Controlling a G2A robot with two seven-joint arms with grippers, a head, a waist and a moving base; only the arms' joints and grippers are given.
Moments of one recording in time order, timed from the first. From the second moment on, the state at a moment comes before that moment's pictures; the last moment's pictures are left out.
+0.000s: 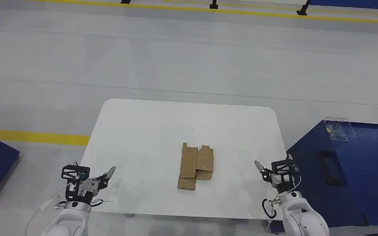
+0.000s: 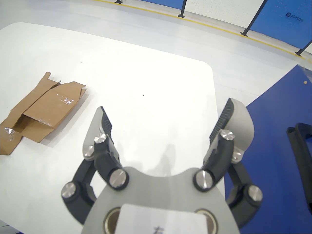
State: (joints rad) left arm 1.73 -1.15 -1.60 -1.80 1.33 0.00 0.00; right arm -1.73 -1.15 1.60 -1.80 -1.33 0.00 0.00
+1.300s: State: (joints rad) left arm 1.73 -1.15 -1.60 -1.80 1.33 0.00 0.00; right arm -0.92 -1.27 1.10 -0.79 -0.04 -0.37 0.74
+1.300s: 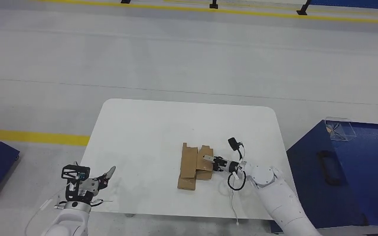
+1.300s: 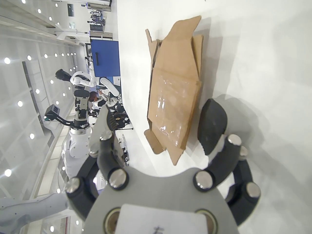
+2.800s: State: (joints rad) left arm 1.73 -1.15 -1.60 -1.80 1.33 0.00 0.00; right arm -1.28 -1.20 1.46 -2.06 0.32 -0.25 0.84
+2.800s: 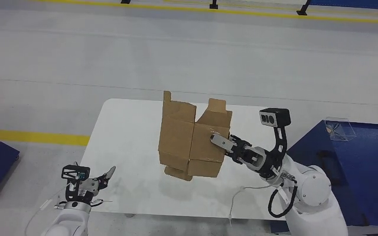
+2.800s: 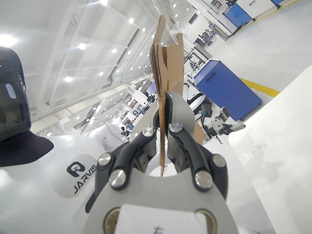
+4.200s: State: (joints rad) left arm 1.73 -1.15 -1.60 -1.80 1.33 0.00 0.00; right arm -1.25 -1.34 0.82 -1.45 2.51 0.86 0.84
